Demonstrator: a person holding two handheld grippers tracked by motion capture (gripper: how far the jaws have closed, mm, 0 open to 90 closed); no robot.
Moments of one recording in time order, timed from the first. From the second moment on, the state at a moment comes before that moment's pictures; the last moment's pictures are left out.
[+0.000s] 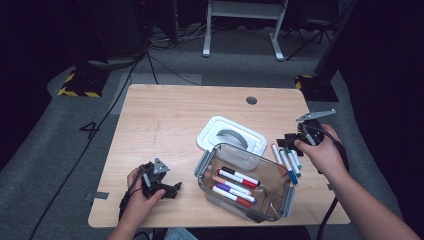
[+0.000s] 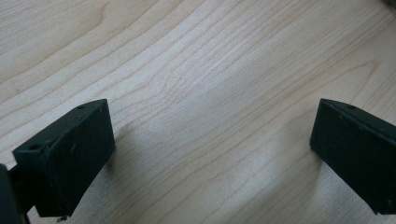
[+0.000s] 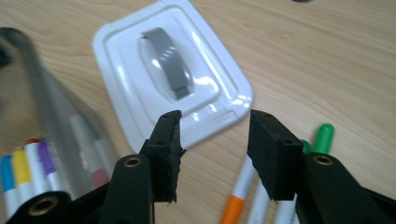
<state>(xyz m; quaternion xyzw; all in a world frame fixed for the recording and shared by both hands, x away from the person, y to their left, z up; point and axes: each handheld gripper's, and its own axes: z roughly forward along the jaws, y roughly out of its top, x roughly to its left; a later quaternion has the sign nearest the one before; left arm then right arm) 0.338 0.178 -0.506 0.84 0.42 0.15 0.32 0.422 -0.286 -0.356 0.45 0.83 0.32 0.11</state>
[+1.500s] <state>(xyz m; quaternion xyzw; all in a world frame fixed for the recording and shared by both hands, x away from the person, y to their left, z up) 0.338 0.179 -0.506 0.84 0.42 0.15 0.32 0.465 -0.364 -0.436 0.59 0.77 0.23 0.11</state>
